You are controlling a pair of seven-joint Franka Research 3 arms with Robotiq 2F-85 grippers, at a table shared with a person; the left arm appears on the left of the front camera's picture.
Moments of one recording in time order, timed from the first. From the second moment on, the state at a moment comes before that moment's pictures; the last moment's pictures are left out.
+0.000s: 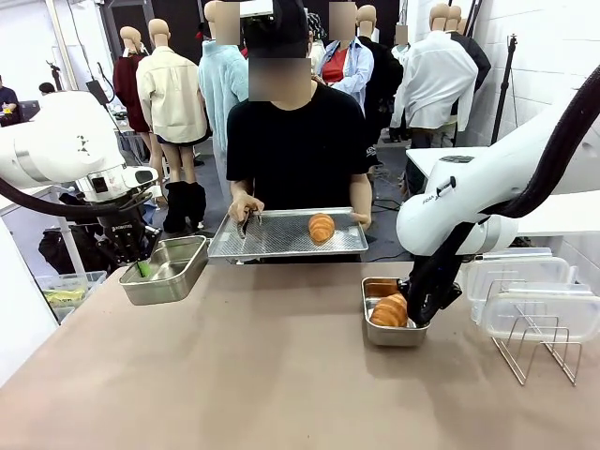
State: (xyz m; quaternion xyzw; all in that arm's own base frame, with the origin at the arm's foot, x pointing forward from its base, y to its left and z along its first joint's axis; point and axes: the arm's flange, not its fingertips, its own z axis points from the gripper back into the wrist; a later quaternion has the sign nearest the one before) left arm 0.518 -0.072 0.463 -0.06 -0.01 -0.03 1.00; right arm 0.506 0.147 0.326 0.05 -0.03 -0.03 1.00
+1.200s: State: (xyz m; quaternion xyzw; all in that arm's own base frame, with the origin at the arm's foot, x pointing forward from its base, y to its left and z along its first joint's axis) left arm 0.518 -0.072 0.463 -0.06 -0.01 -0.03 1.00; right arm 0.499 0.145 0.375 0.04 -0.09 -0.02 0.99
